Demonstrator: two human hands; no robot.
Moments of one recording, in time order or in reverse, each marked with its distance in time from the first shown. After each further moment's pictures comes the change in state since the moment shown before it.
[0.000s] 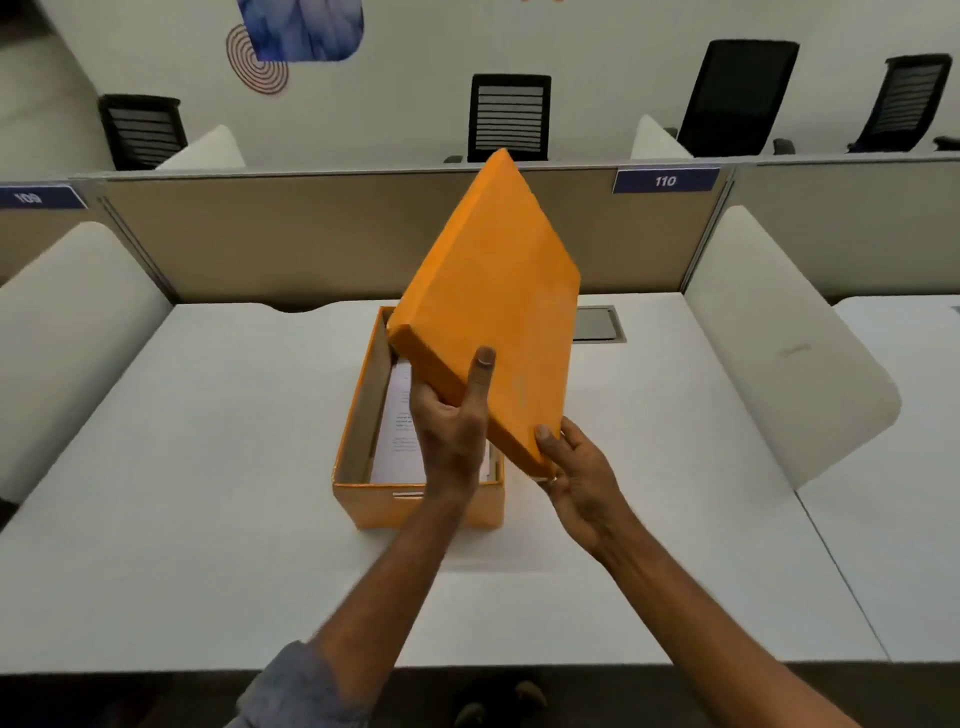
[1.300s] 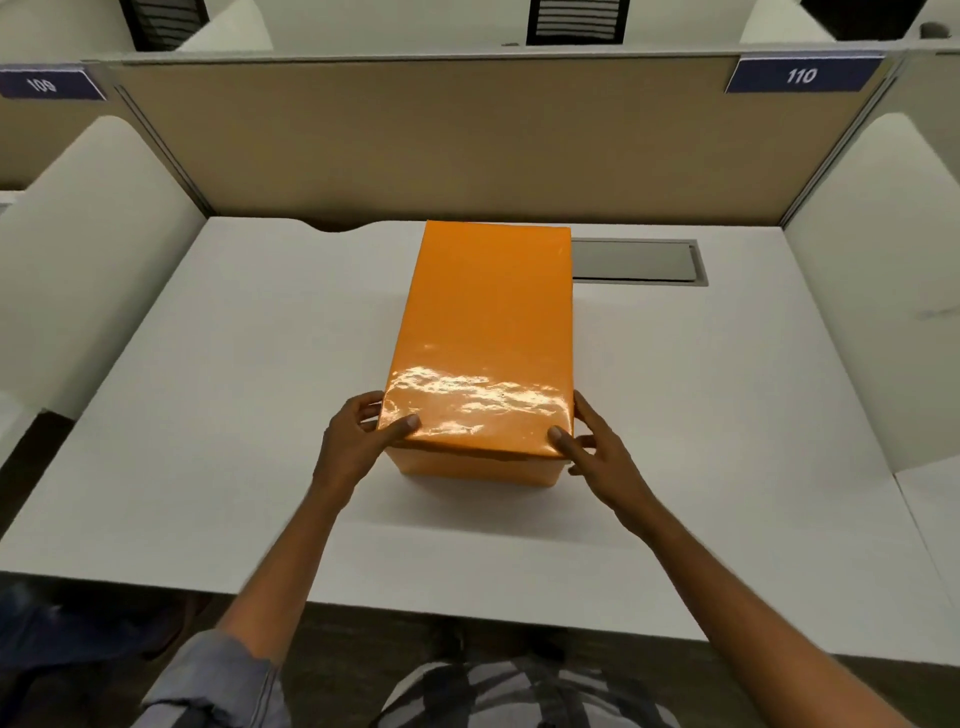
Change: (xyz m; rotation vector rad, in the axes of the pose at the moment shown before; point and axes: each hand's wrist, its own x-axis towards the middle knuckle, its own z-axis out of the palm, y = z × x) left_hand 0.075 -0.124 -0.210 0.545 -0.163 -0.458; right_hand 0.044 0.066 -0.002 -0.781 -0.076 -0.044
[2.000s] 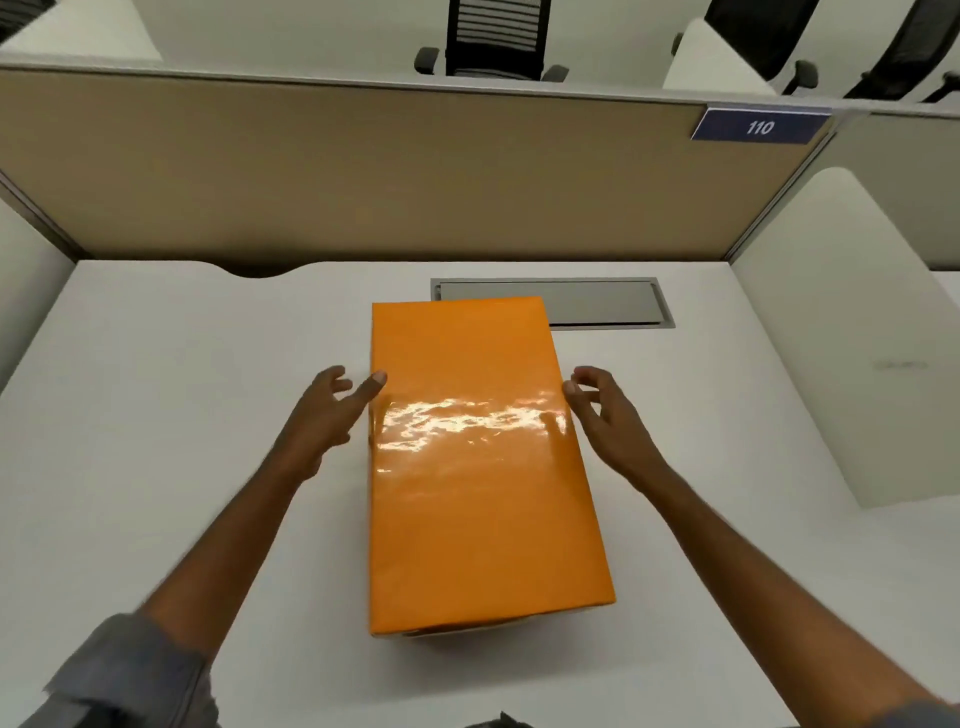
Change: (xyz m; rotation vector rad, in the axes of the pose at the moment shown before) left_hand 0.173 0.093 -0.011 0.098 -0.201 -0.100; right_hand 0.144 -0.069 -0.021 -0.296 0.271 0.028
